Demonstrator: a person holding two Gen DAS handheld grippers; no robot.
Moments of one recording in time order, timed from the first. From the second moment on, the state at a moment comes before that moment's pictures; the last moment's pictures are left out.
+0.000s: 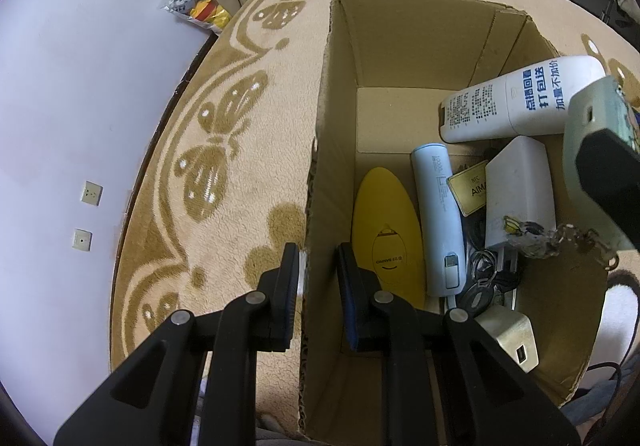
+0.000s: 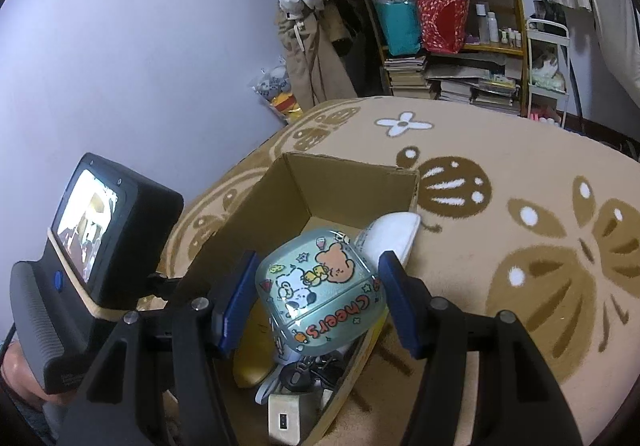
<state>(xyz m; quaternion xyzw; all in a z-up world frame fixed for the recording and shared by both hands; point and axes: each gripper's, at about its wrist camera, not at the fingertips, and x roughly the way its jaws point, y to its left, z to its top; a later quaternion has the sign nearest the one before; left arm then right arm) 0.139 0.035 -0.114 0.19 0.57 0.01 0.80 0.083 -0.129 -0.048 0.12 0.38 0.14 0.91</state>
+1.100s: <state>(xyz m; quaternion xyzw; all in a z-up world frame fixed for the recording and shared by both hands) 0.122 0.032 -0.094 0.18 0.55 0.02 0.81 0.052 -0.176 -0.046 0.15 0.41 0.05 0.90</state>
